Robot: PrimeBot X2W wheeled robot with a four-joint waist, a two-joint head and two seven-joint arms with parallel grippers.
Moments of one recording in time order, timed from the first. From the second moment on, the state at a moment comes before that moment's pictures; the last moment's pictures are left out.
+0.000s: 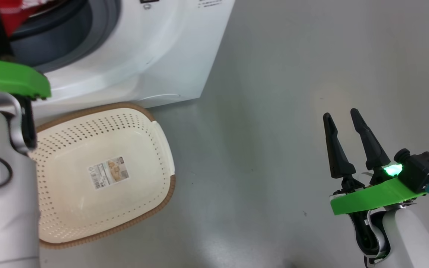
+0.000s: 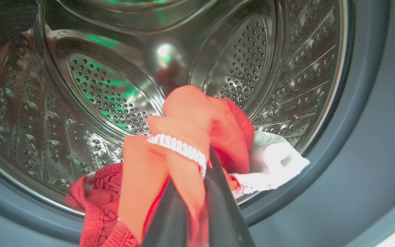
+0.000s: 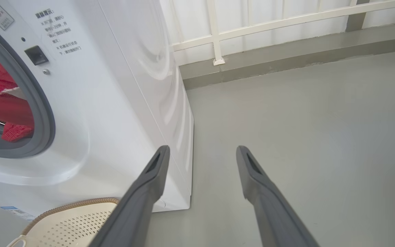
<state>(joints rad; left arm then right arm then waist) -0.94 0.14 0.13 0.64 -0.11 -0.03 -0.25 -0.24 -0.06 0.08 0.16 0.46 0.12 -0.26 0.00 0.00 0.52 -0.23</state>
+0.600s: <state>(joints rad) -0.64 0.04 0.21 0.26 -0.08 -0.06 -0.25 -0.21 -0.07 0.05 0.16 0.43 0.12 -0.26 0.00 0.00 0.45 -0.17</state>
